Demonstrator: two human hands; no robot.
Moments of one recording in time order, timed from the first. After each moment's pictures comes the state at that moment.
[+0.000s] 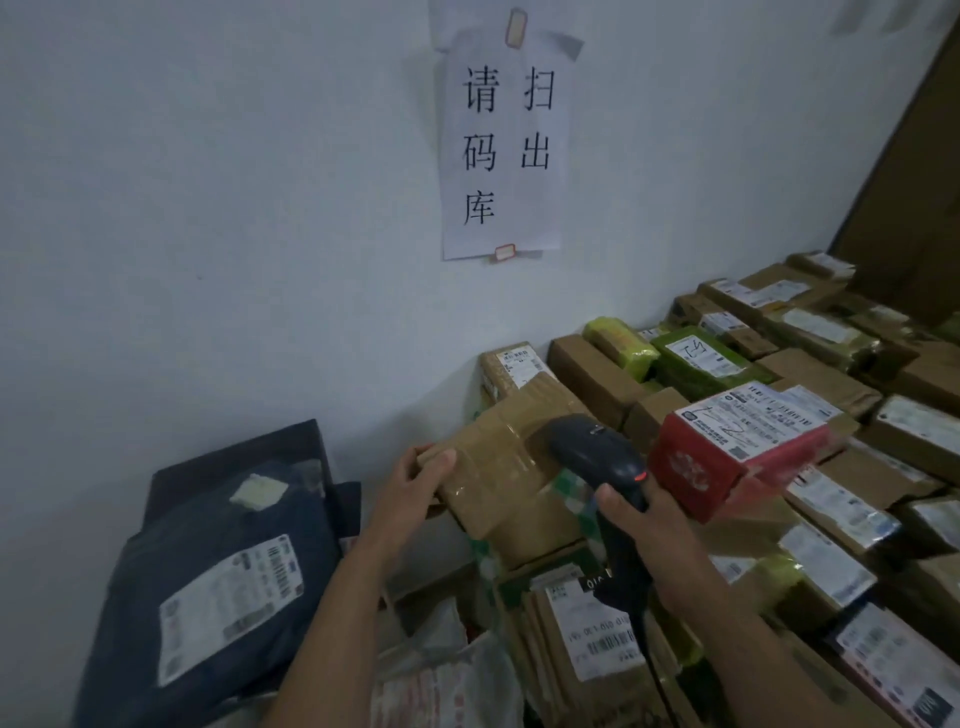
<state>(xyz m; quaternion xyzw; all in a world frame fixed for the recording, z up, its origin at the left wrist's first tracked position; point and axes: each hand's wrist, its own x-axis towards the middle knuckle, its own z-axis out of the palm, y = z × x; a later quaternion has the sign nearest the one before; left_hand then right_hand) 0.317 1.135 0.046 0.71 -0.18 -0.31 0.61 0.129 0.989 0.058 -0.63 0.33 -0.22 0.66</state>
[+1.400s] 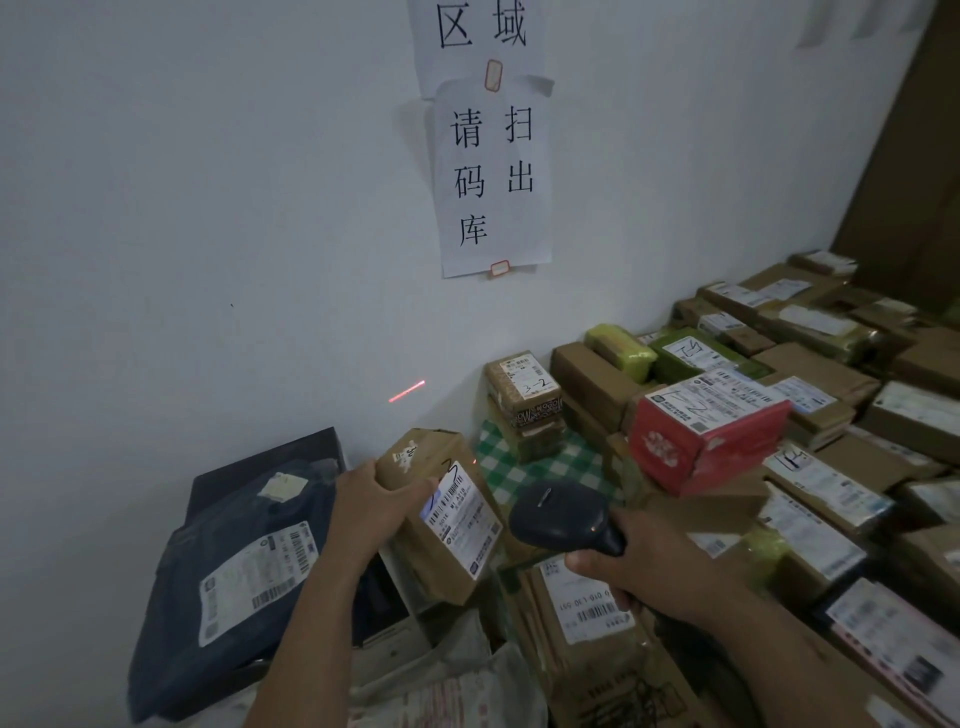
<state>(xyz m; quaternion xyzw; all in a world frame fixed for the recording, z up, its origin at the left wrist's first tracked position) 0.311 1.174 0.052 0.89 -0.15 -0.15 0.40 0.074 1.007 0.081 -0.85 0.22 -0.01 0.48</state>
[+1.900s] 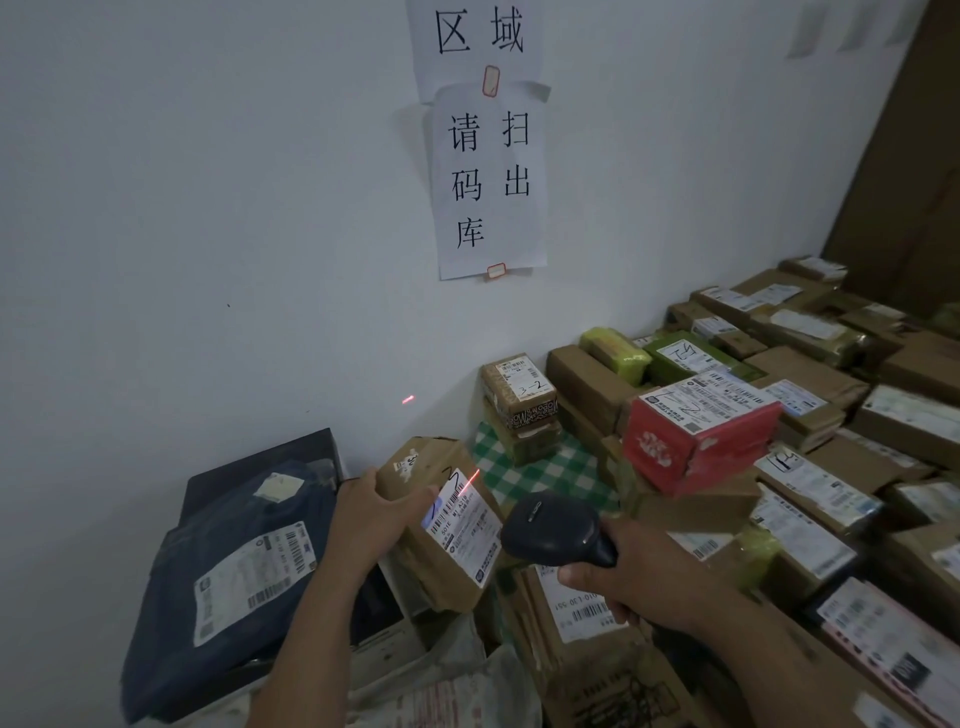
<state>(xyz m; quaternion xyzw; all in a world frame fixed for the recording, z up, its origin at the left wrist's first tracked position) 0.308 1.175 0.039 0.90 -0.15 -0.16 0.38 0.070 1.015 0.085 -0.85 0.19 0.00 0.48</state>
